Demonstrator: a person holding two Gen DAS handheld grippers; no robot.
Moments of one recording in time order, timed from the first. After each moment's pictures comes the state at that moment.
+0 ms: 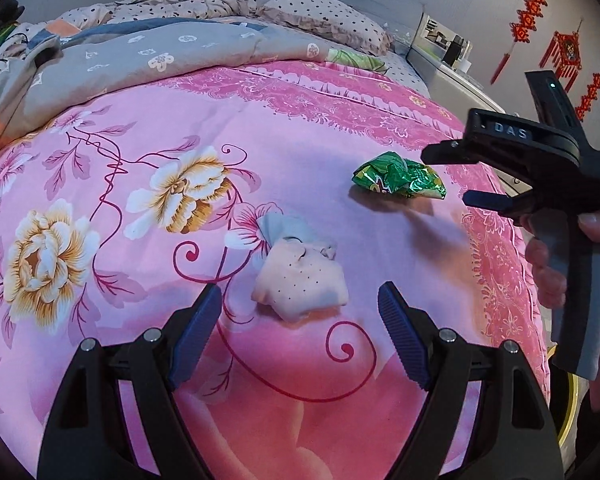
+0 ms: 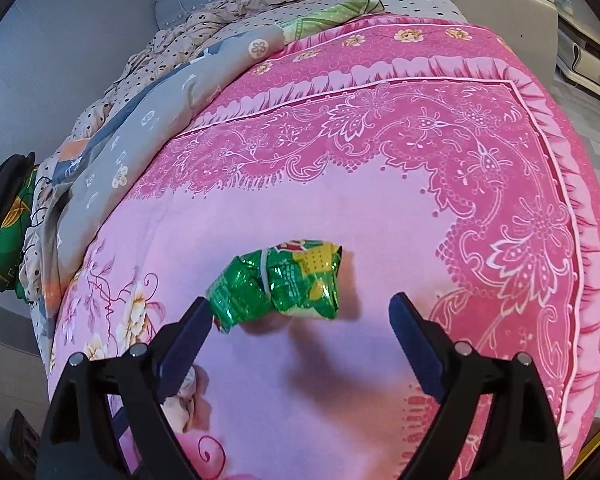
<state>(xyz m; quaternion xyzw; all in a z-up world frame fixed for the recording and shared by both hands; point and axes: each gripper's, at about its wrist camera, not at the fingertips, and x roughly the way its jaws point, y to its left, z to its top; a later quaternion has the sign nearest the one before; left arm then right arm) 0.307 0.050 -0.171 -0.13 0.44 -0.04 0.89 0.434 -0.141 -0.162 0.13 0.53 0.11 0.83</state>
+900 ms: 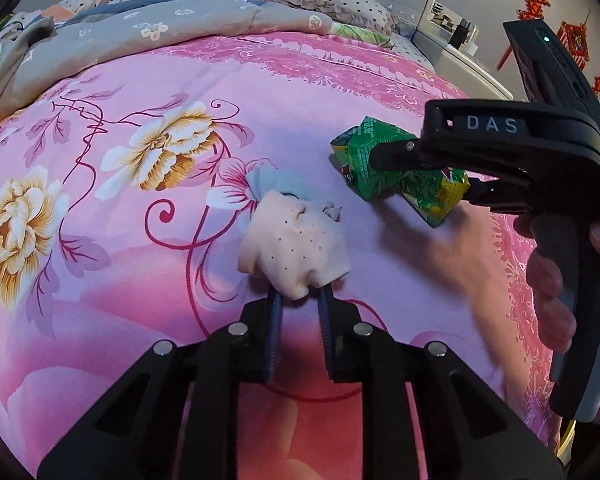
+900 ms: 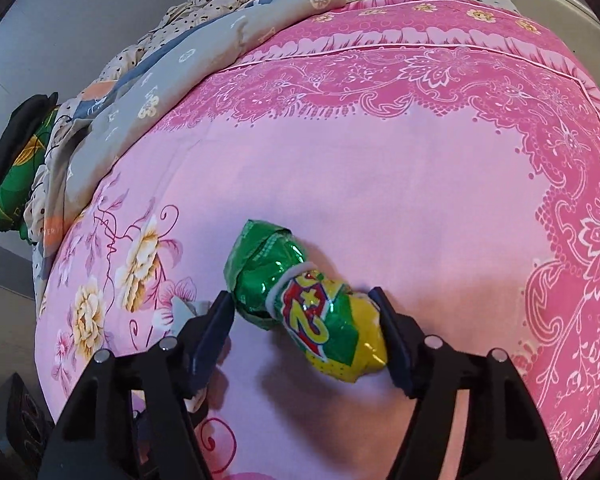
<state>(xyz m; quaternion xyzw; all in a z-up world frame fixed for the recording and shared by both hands) 0.314 0.039 -0.205 -0.13 0.47 -0.04 0.87 0.414 -0.089 -0.197 0.08 0.56 0.19 0.81</state>
